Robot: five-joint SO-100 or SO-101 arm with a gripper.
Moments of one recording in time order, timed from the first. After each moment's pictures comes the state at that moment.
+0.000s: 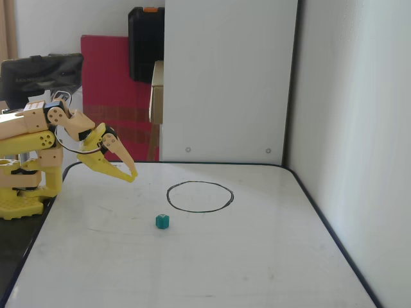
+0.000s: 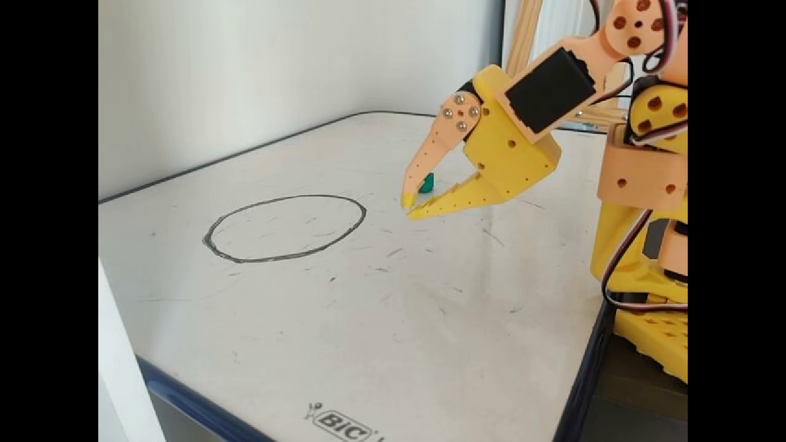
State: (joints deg) arm -9.8 193.5 178.3 52.9 -3.9
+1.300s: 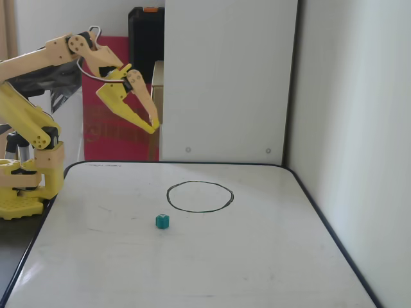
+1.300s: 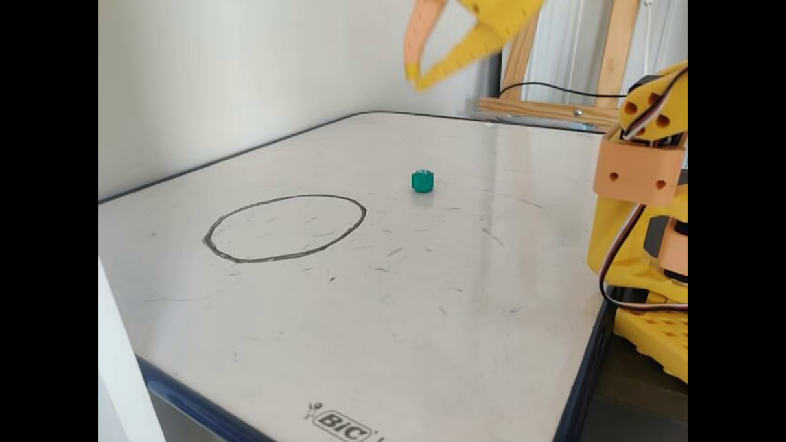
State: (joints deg) arm 4.6 137.3 113.4 65.9 -25.6
